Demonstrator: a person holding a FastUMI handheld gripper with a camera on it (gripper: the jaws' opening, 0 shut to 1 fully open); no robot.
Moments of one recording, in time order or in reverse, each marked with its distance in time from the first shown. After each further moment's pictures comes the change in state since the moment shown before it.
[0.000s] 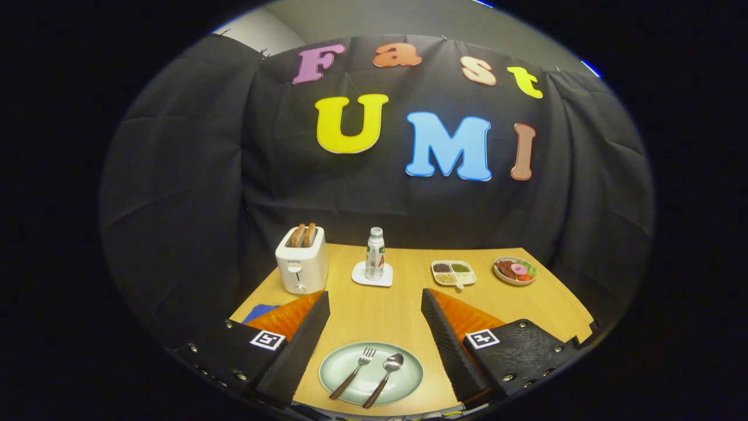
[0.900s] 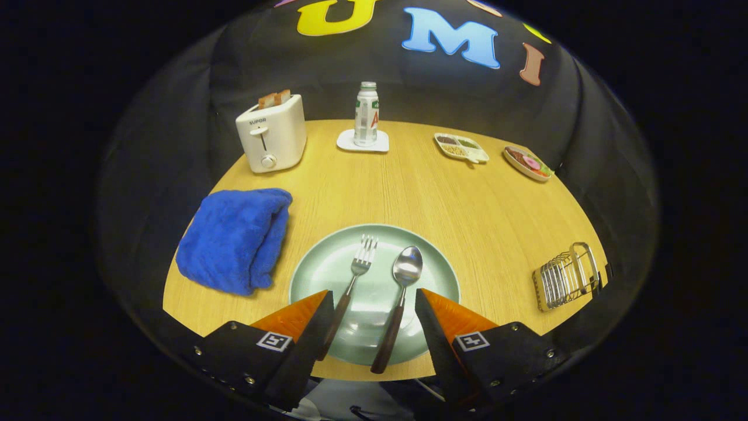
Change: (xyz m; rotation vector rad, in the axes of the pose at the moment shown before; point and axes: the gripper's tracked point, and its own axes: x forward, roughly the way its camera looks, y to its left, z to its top) arm 0.052 0.015 -0.208 0.030 0.549 -0.067
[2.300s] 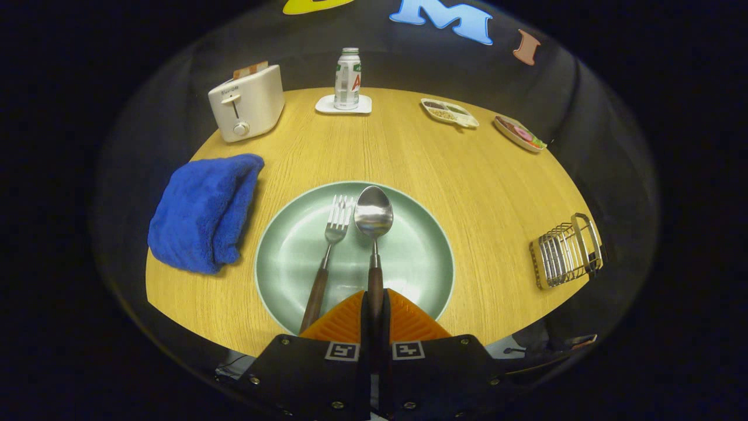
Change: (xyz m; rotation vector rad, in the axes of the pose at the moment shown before) arm 0.004 -0.025 -0.008 0.020 0.079 -0.073
